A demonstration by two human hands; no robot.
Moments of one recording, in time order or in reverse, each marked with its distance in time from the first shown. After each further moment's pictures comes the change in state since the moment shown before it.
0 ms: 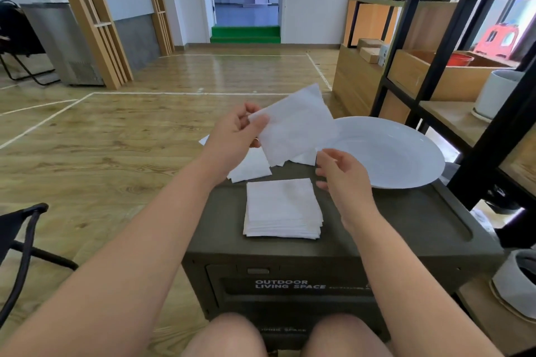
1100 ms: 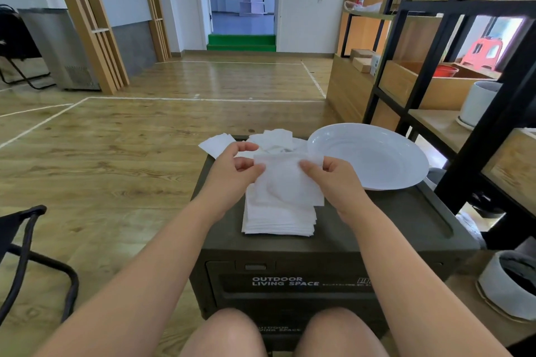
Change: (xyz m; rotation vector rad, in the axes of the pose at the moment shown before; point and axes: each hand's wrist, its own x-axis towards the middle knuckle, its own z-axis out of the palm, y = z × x) left_hand -0.053 -0.014 0.005 0.145 0.081 -0.241; right_hand -0.001 -0.011 -0.008 -0.037 -0.210 -0.052
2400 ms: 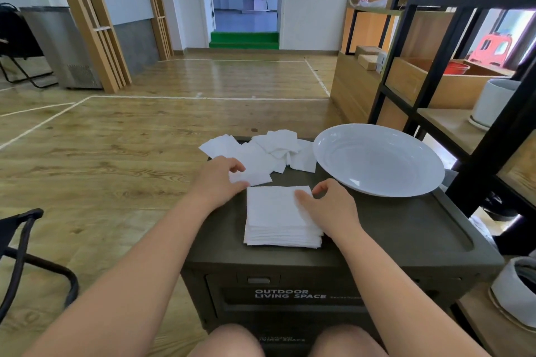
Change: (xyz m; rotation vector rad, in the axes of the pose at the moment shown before) left_hand 0.053 -0.048 -0.026 0.798 0.026 0.066; right_hand 0.011 0.043 0.021 -0.494 0.167 0.135
